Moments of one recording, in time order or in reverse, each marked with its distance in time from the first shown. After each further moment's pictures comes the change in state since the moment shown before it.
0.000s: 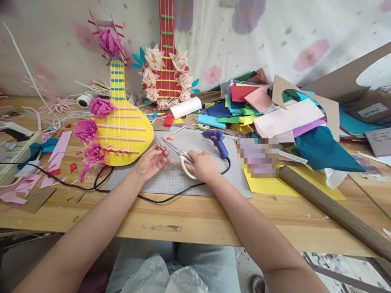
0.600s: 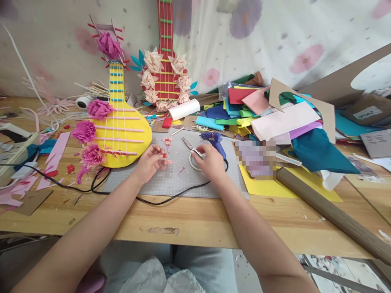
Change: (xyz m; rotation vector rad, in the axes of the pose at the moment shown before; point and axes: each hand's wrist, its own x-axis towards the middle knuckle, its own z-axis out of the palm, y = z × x) left_hand 0.000 -0.009 0.001 0.270 0.035 0.190; right_hand -0.001 0.019 -0.003 0.506 0.250 0.287
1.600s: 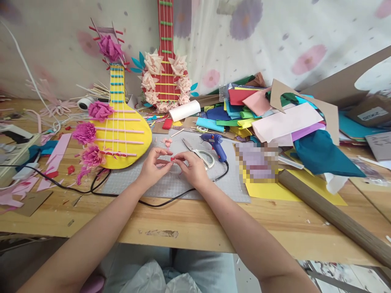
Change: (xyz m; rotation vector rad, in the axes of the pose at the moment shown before) left_hand -0.010 -0.012 0.008 0.501 0.047 0.350; right_hand -0.010 -0.025 0.030 0.322 -0.026 -0.284
